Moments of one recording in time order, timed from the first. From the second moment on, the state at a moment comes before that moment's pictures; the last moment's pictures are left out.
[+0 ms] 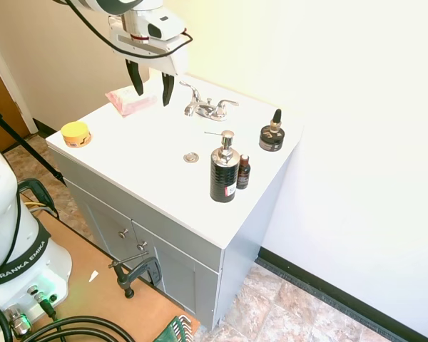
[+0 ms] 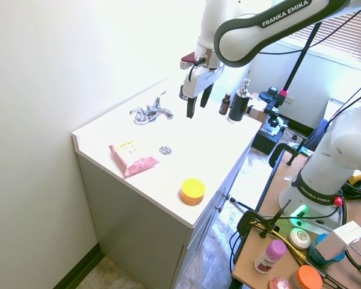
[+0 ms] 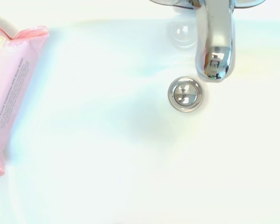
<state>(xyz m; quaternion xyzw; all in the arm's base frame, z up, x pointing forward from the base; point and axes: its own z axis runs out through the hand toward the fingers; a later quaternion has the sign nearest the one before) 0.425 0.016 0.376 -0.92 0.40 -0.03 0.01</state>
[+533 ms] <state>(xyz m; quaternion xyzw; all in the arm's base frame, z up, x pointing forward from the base) 0.502 0.063 0.374 -0.89 0.43 -0.15 0.01</state>
